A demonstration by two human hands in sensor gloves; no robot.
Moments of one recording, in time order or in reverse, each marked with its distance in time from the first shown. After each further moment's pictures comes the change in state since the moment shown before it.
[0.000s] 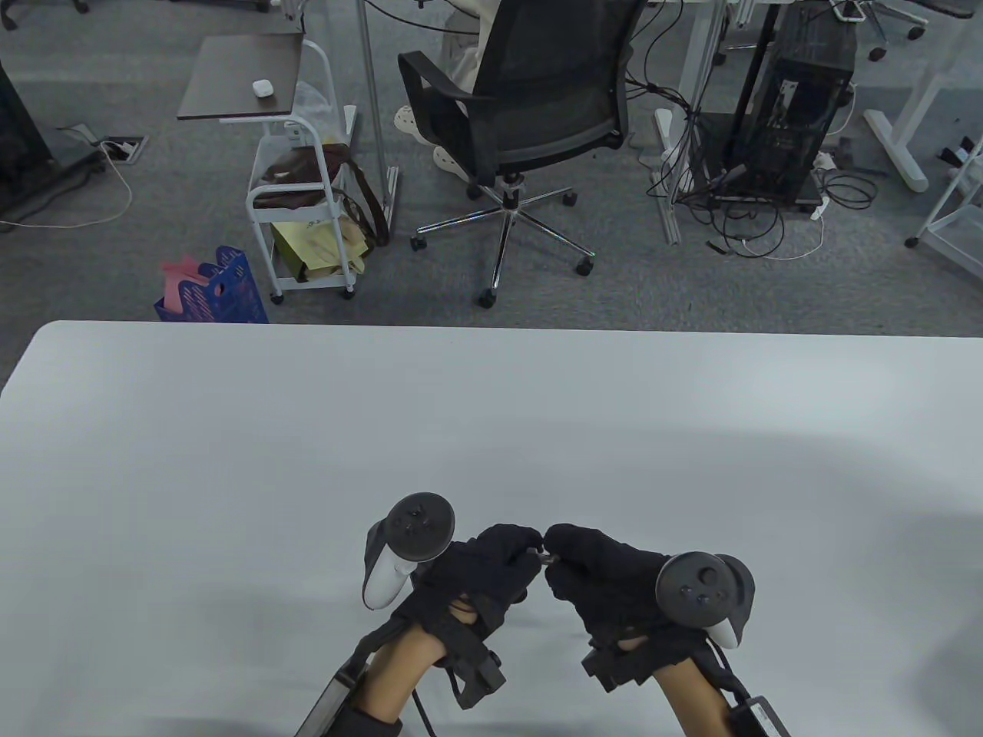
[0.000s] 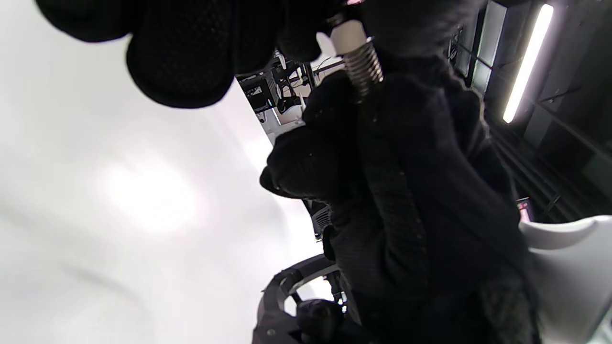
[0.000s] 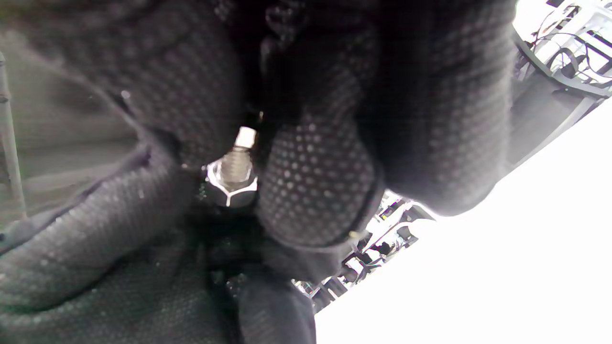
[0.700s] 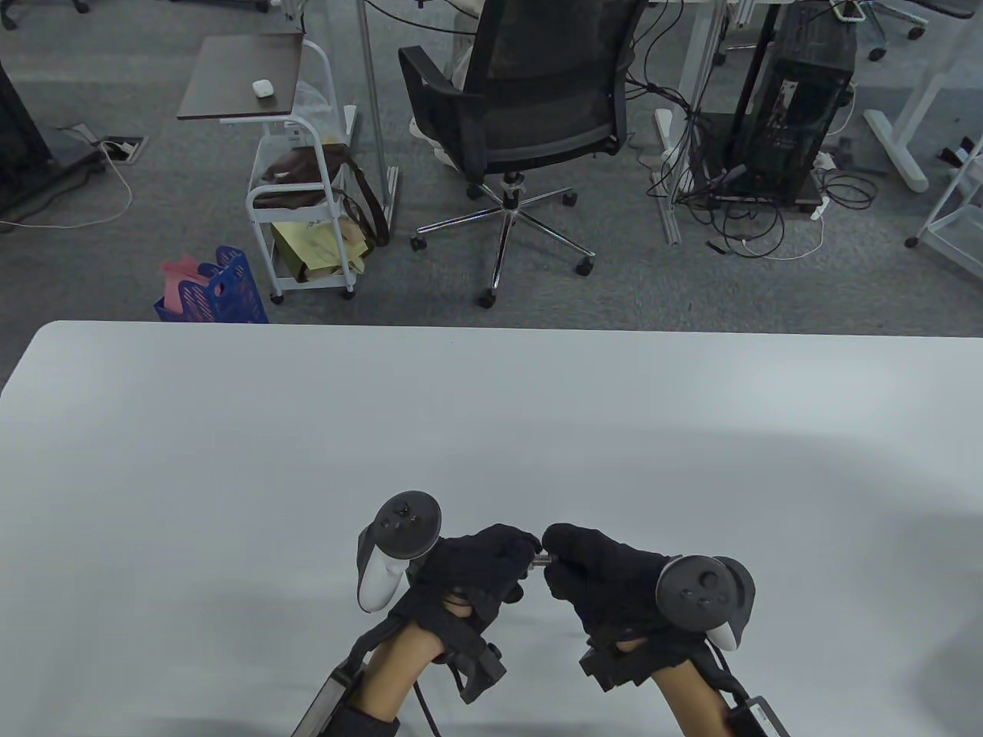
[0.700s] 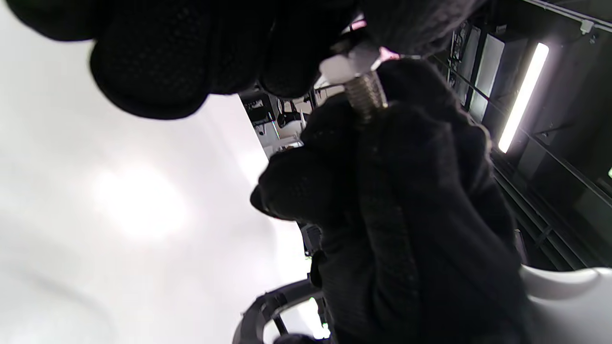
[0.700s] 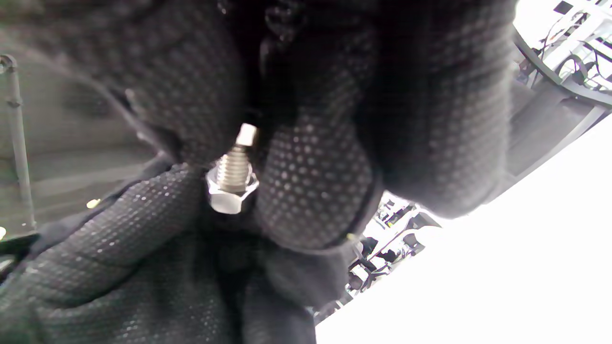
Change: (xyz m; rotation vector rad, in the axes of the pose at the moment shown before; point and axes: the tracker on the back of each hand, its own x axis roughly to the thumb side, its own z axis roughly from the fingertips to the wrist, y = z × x) left_hand 0.000 0.004 0.000 0.011 0.003 0.043; right_hand 0.004 0.000 0.000 -0.022 -0.020 0.012
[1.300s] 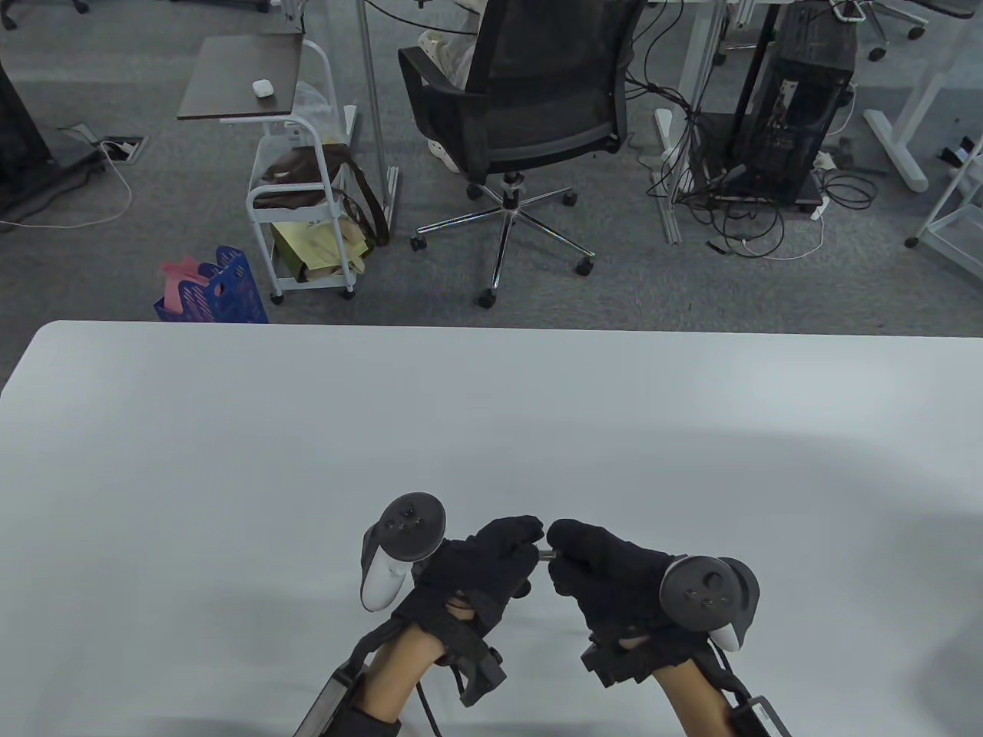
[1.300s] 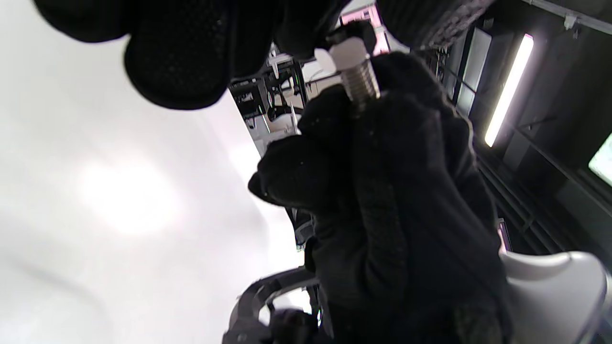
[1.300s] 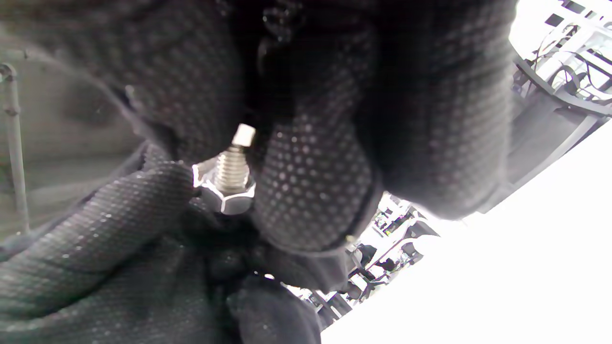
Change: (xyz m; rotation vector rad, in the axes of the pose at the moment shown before) left_hand -0.001 -0.001 0.002 0.034 -0.022 0.003; right_hand -0.002 -0.002 0.001 -0.035 0.018 -0.024
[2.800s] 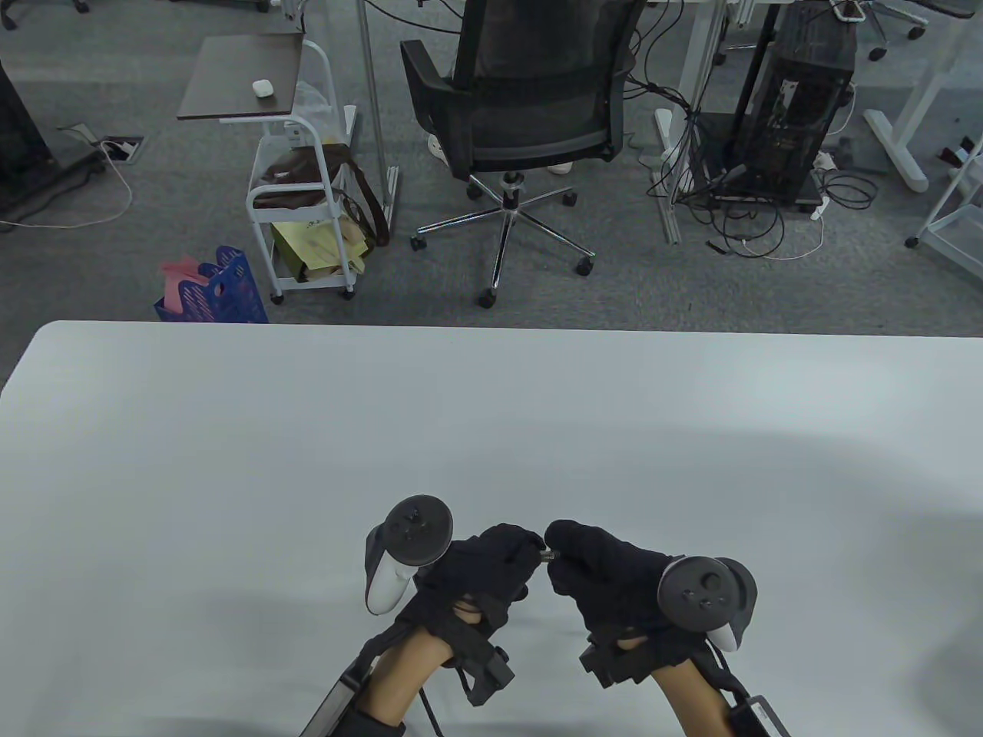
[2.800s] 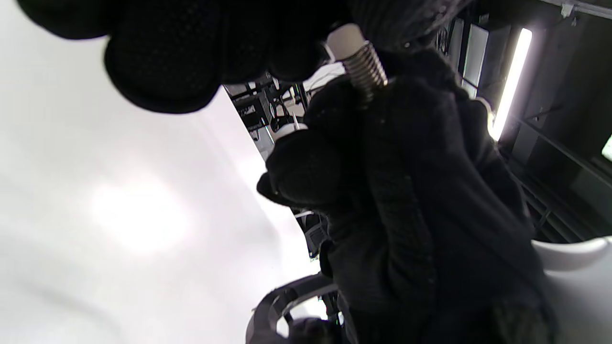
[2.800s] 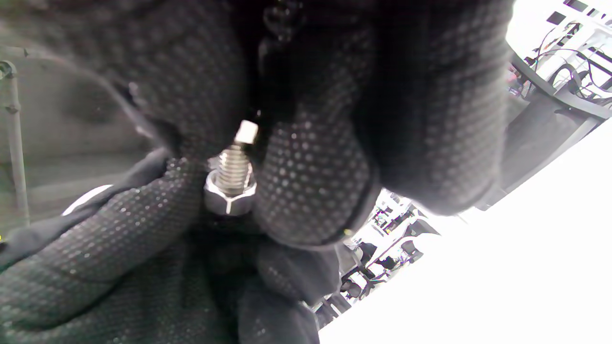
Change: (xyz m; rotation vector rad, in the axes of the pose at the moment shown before) left_hand 0.005 -0.005 -0.002 -0.015 -0.007 -0.083; right_hand -0.003 0.002 0.001 0.010 -0.006 0.015
